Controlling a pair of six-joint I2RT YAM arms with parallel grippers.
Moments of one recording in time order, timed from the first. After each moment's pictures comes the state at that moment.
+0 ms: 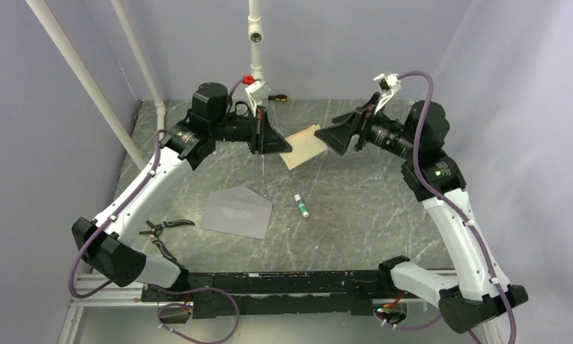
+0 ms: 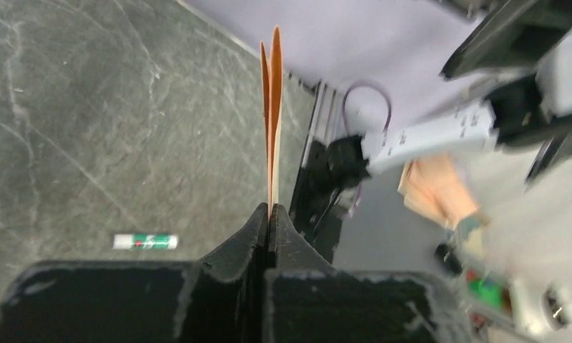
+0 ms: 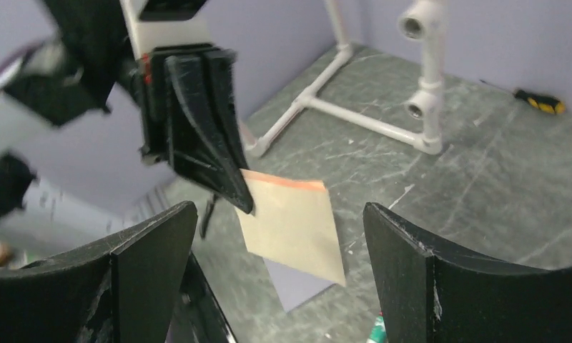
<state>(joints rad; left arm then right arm) -0.54 1.41 1.47 -0.30 0.85 -0.44 0.34 1.03 1.30 -0.28 -0.55 0.46</state>
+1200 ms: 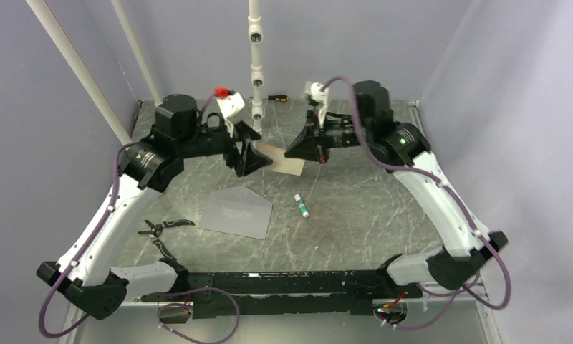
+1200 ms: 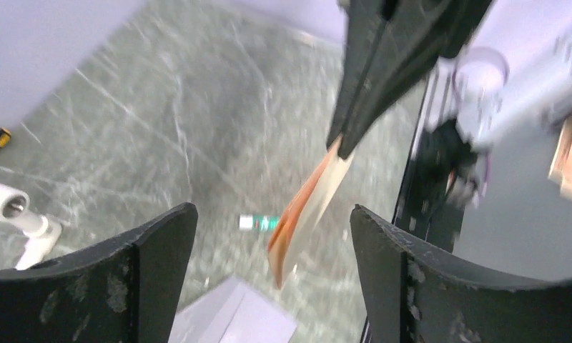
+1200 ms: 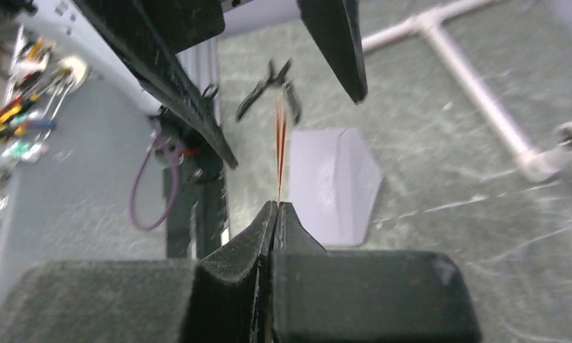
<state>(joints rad) -0.54 1.20 1.51 -0.68 0.69 0.16 0.62 1.40 1.74 -0.82 -0.83 -0.17</state>
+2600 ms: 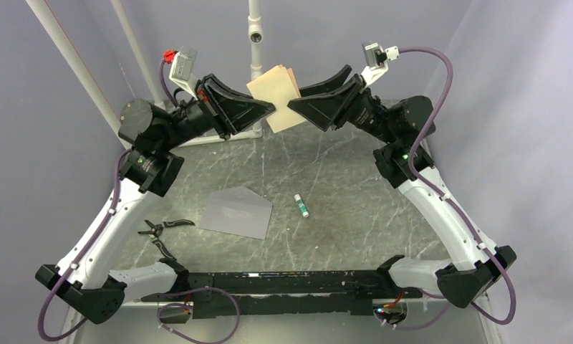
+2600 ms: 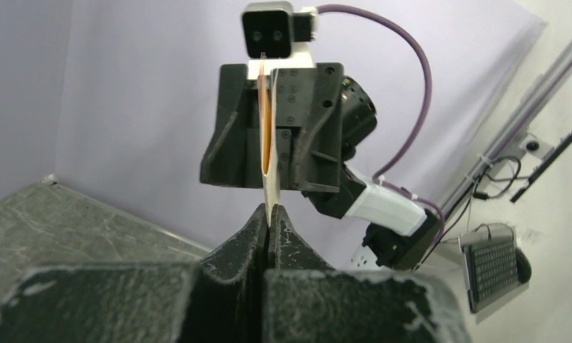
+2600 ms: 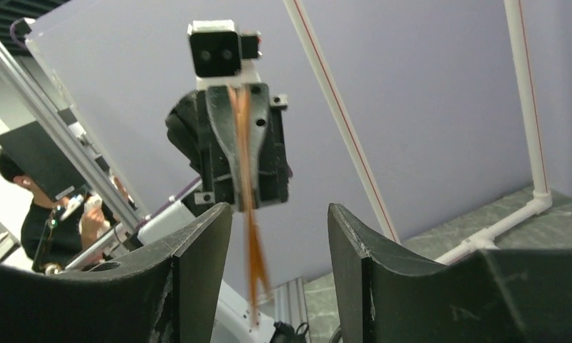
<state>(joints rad) -0.54 1.14 1.40 0.29 0.66 -0.80 0.56 1.22 1.40 0.39 -0.63 0.86</state>
